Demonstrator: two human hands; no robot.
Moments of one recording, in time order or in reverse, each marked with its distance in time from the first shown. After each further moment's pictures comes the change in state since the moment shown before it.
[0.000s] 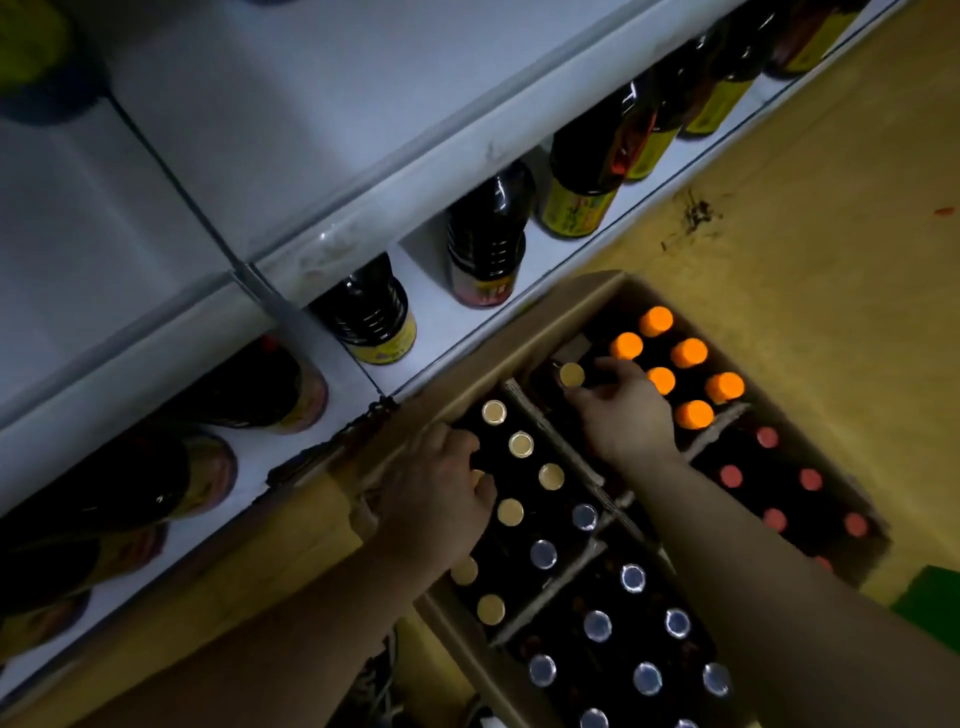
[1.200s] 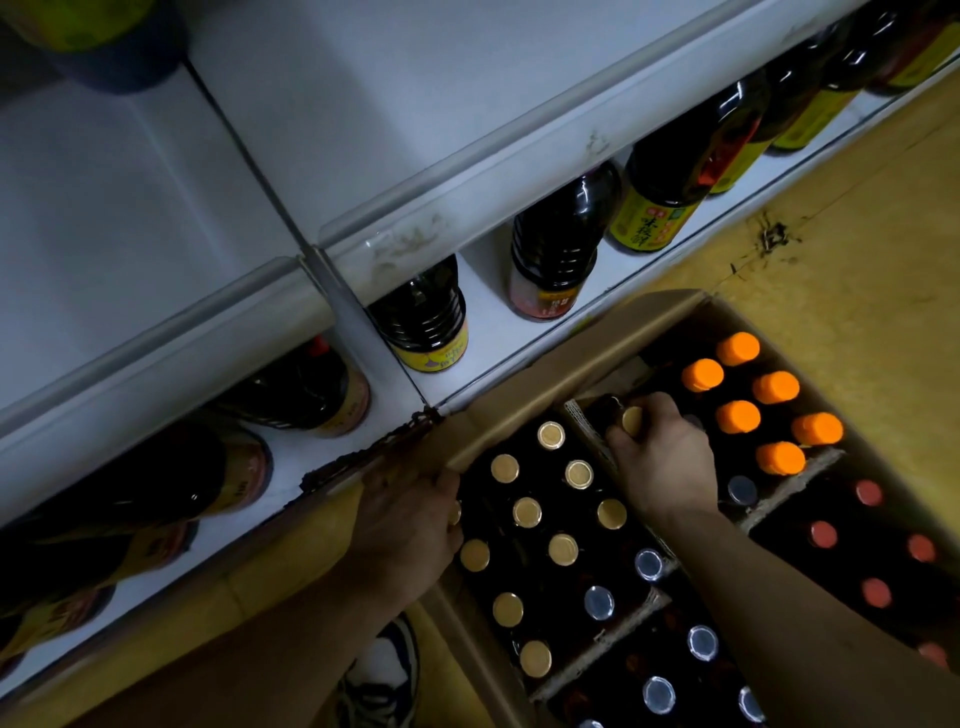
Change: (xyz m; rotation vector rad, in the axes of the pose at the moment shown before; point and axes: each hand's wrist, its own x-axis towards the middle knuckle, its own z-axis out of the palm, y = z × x) left_hand 0.001 -0.083 0.004 0.317 -0.083 0.062; right_hand 0.012 0.017 0.048 -0.240 0.095 -0.213
